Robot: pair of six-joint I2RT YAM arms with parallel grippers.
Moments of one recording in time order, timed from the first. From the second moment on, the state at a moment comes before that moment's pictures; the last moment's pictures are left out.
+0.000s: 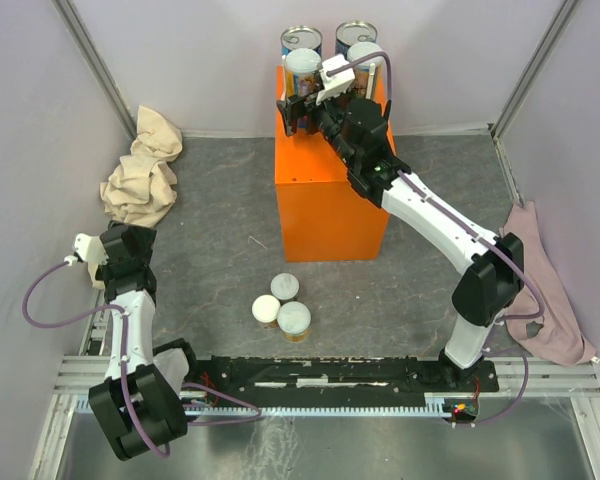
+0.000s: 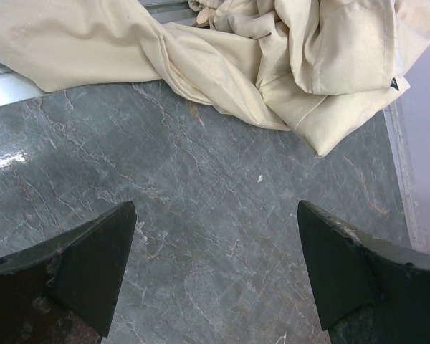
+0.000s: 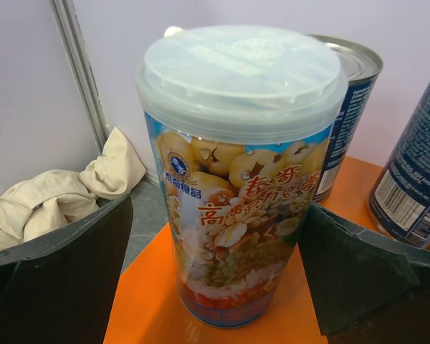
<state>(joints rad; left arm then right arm) 0.39 0.91 0.53 -0.15 -0.28 -0.90 0.66 1.78 1.72 0.26 0.11 -0.04</state>
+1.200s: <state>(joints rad) 0.39 0.91 0.52 -0.13 -0.25 -0.90 0.88 1.35 1.39 0.14 0.23 -0.08</state>
